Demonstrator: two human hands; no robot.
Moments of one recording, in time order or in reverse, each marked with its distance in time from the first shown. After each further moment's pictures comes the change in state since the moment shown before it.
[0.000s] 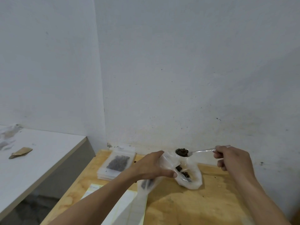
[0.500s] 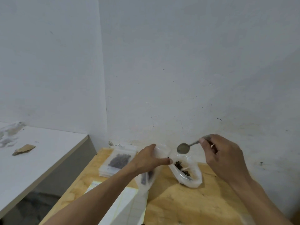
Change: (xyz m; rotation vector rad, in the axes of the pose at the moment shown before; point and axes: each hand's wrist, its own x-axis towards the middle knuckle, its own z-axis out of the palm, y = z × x) left_hand 0.000 -0.002 -0.011 -0.133 0.191 -0.078; right_hand -0.029 -0.026 0.013 -0.497 0.072 -1.011
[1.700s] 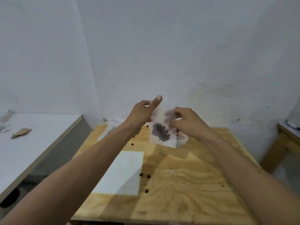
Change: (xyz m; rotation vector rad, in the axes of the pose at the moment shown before) left_hand -0.047 0.069 -0.020 -0.554 0.055 0.034; right_hand -0.015 -0.037 0.012 0.512 -0.564 0.516
